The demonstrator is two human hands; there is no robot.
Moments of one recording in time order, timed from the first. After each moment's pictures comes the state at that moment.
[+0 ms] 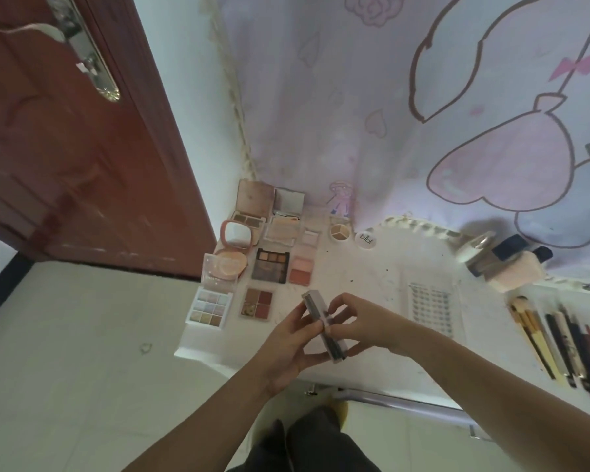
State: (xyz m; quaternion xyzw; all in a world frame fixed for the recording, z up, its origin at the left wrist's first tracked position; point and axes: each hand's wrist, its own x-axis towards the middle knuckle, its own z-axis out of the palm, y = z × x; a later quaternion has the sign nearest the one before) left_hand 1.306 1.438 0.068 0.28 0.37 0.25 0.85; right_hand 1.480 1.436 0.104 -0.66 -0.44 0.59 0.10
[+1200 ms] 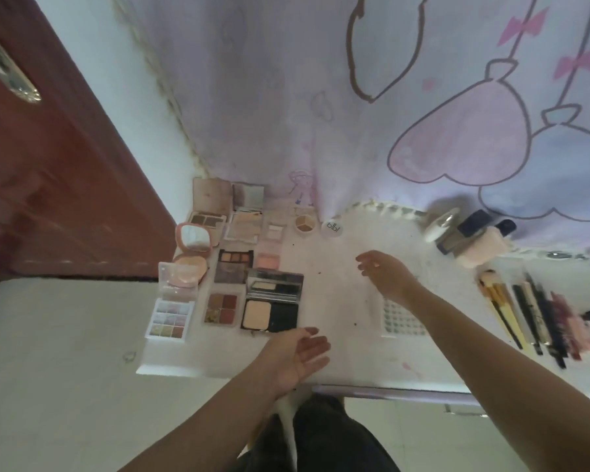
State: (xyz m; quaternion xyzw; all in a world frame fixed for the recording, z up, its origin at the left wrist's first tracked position) left_hand 1.362 1.432 0.058 0.10 0.54 0.15 0.82; right_hand 1.585 1.464 0.059 -0.80 -0.42 0.37 0.21
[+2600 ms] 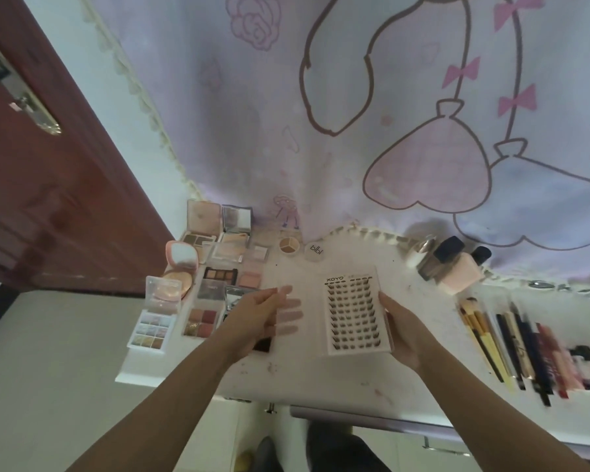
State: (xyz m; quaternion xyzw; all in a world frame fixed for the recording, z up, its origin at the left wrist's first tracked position) left_hand 1.388 1.475 0.101 0.38 0.50 0.22 0.74; right_hand 1.632 1.392 0.063 -0.52 -0.13 0.69 0.49
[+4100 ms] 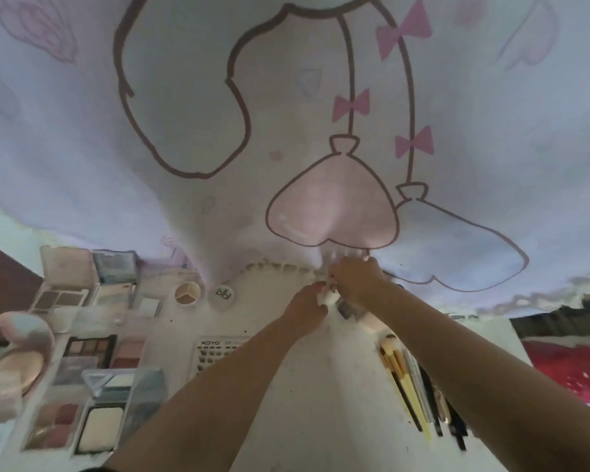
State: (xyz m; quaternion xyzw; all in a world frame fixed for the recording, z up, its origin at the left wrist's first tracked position) left_hand 1.659 1.540 0.029 0.75 0.44 0.01 0.49; right_hand 1.770 1.515 0.107 -0.74 -0.62 0.07 -0.24
